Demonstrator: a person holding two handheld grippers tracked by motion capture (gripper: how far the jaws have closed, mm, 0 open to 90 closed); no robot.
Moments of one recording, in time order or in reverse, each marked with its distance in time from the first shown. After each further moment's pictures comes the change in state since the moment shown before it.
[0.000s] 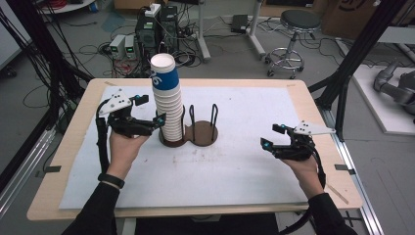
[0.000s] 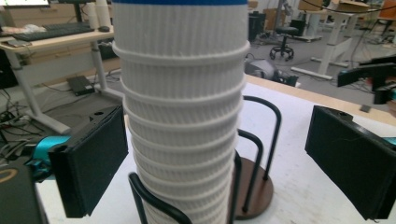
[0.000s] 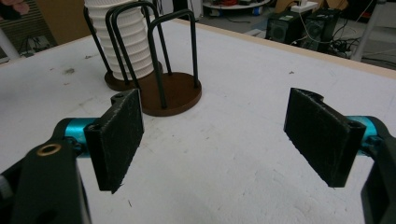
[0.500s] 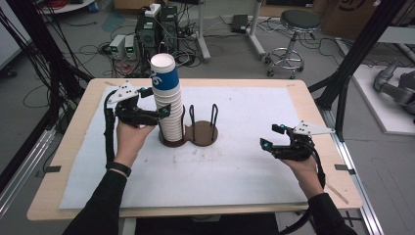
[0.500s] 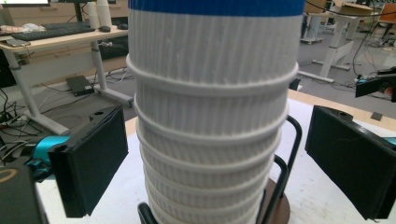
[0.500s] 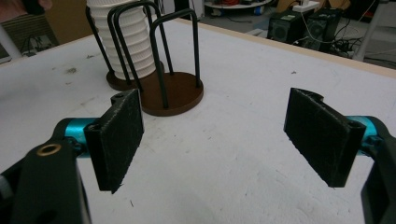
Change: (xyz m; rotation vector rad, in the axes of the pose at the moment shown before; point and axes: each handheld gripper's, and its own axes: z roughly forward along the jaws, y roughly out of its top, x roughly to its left) left arm 0.016 0.006 0.028 0.001 -0.004 -0.010; right arm 0.001 0.000 0.001 0.004 0.004 -0.003
